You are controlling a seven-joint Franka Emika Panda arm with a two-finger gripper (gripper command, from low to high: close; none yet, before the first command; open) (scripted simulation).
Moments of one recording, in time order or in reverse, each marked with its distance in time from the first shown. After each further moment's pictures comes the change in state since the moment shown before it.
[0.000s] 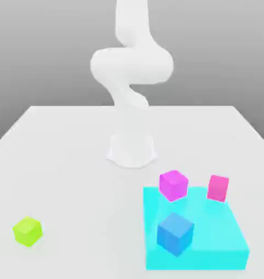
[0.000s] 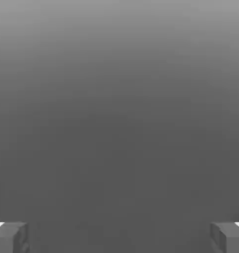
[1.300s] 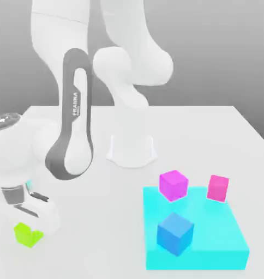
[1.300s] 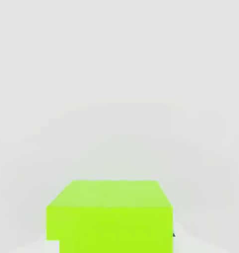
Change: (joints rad) arm -0.316 1.104 -0.172 -0.177 0.293 0.534 -0.324
